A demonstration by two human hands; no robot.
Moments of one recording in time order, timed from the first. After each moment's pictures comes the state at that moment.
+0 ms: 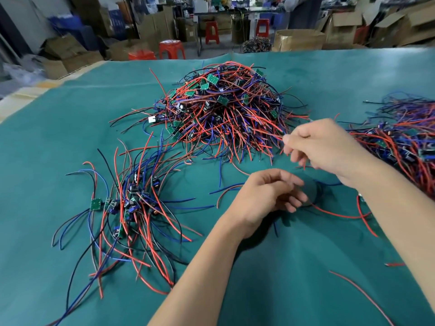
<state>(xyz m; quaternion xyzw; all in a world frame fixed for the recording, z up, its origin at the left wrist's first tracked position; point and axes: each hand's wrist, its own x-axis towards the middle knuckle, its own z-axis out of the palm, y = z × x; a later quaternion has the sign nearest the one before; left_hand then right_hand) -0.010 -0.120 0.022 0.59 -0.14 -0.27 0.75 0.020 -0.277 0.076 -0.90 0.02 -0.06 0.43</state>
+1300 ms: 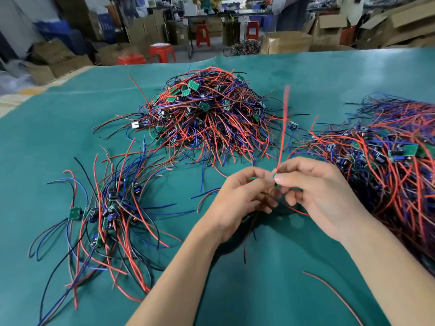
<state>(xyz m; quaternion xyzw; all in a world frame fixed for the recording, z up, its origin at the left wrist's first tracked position) -0.015 -0.117 0.025 0.59 -0.16 -0.24 0.75 -0.048 -0.278 0.042 -0.66 0.01 -0.03 0.75</state>
